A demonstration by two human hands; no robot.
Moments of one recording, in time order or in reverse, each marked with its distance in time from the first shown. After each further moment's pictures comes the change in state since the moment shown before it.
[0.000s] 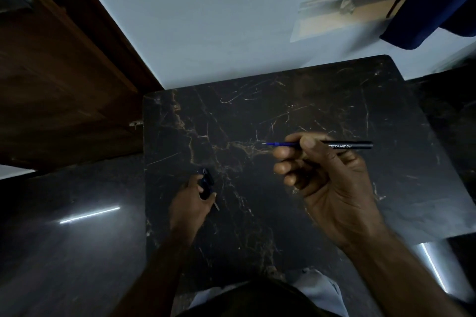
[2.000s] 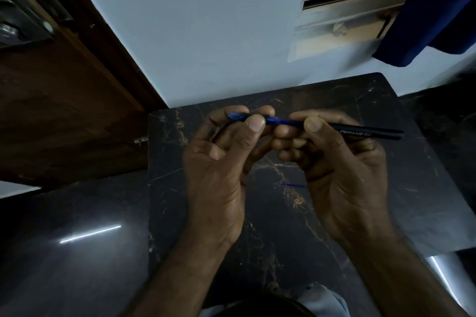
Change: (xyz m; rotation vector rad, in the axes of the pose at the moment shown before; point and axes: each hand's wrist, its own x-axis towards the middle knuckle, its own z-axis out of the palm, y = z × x) left_hand -0.118 0.199 -0.181 -1.742 -0.095 0.506; right_hand 0.008 -0.031 0.029 -0.098 -0.029 -0.325
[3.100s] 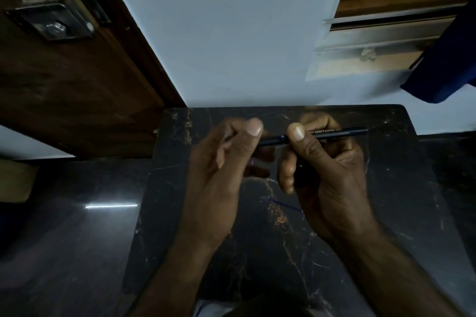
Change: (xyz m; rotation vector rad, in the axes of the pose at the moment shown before) left_hand -0.007 -0.022 0.068 0.507 0.050 0.177; right_hand 0.044 -0.045 -0.052 0.105 -0.273 0.150
